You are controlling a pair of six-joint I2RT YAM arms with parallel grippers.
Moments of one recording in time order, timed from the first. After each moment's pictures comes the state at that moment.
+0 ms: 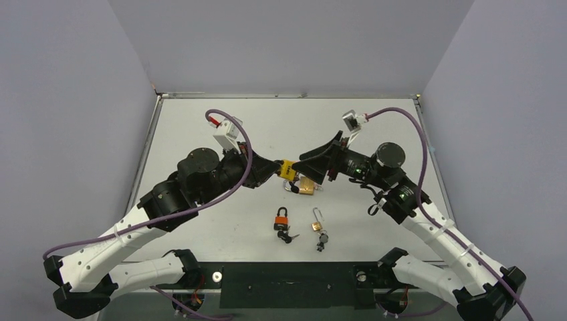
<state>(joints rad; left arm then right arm) -0.97 0.94 1.17 -0.41 -0.14 -0.76 0.66 0.97 0.93 0.05 -0.53 0.66</state>
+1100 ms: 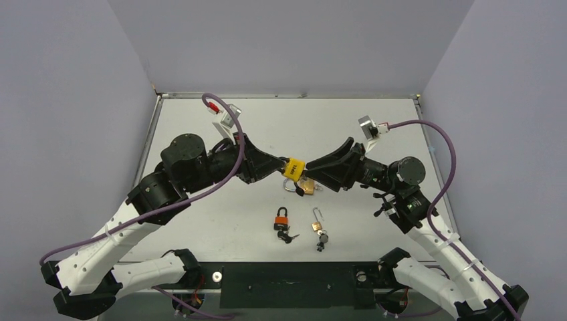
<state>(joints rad) -0.89 0.98 1.32 -0.44 0.15 -0.76 0.54 0.82 0.79 0.34 -0.74 0.82</state>
